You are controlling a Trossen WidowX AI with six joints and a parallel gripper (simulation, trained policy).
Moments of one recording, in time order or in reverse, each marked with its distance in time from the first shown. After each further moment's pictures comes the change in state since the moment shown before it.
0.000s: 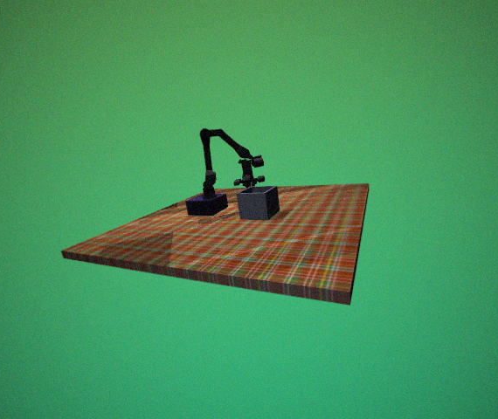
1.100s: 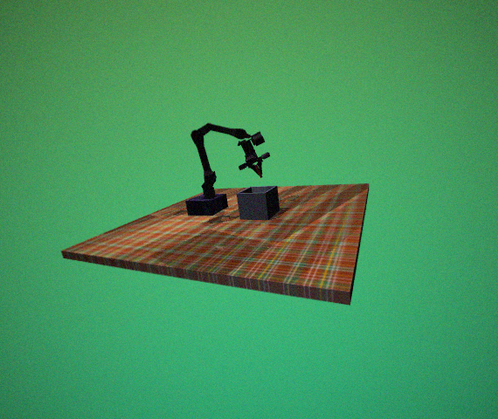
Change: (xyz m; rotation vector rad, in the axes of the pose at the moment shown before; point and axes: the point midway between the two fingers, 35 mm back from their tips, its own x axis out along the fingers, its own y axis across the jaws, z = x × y) arm -0.124 0.076 0.064 0.033 -0.066 0.286
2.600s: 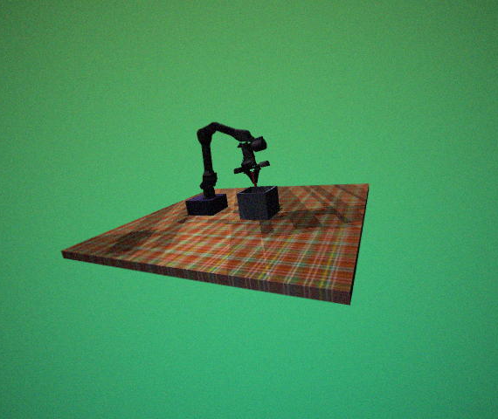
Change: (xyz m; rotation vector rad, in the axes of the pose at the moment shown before) arm 0.017 -0.006 0.141 0.067 -0.128 -0.181
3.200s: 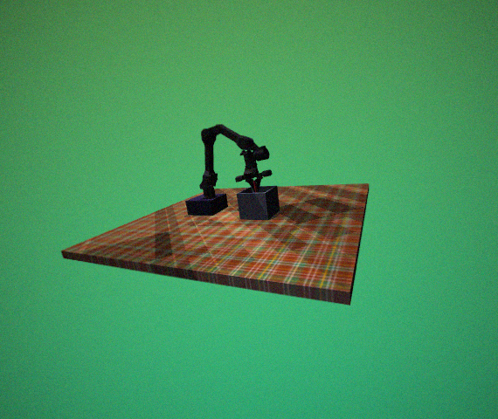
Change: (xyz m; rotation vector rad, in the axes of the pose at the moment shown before) arm 0.045 0.003 0.016 -0.022 0.040 -0.041
